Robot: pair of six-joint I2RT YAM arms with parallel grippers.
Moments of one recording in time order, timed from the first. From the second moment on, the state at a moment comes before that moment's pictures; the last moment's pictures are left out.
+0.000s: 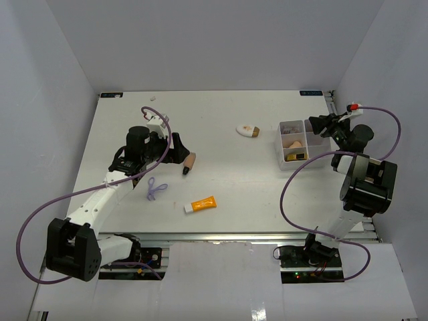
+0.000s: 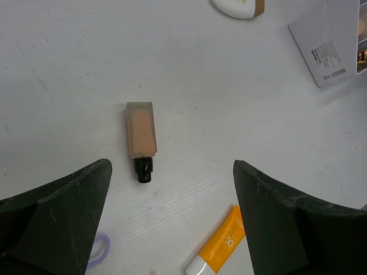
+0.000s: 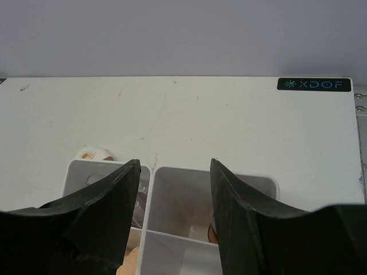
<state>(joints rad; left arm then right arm) -0.28 1.19 0.82 -0.11 0.30 -0.23 -0.36 1.76 0.82 1.01 -0.74 0.29</state>
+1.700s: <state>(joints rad) -0.44 1.88 1.23 -0.32 -0.04 -0.21 -0.15 0.98 0.71 -0.17 -1.23 -0.34</state>
